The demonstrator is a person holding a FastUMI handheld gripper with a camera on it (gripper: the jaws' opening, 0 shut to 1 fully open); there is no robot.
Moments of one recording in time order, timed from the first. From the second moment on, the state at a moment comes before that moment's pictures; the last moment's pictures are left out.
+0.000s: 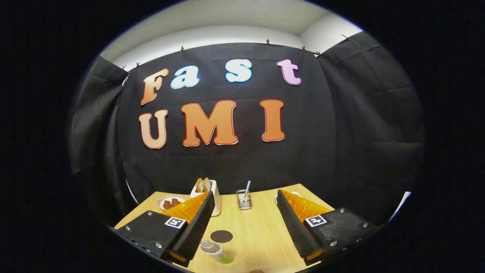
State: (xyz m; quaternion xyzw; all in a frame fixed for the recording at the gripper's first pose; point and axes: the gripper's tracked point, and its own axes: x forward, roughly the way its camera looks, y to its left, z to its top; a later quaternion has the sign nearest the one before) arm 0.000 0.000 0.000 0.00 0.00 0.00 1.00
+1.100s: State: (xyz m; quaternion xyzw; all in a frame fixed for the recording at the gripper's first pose) arm -0.003 0.019 -0.004 -0.02 0.01 0.01 1.00
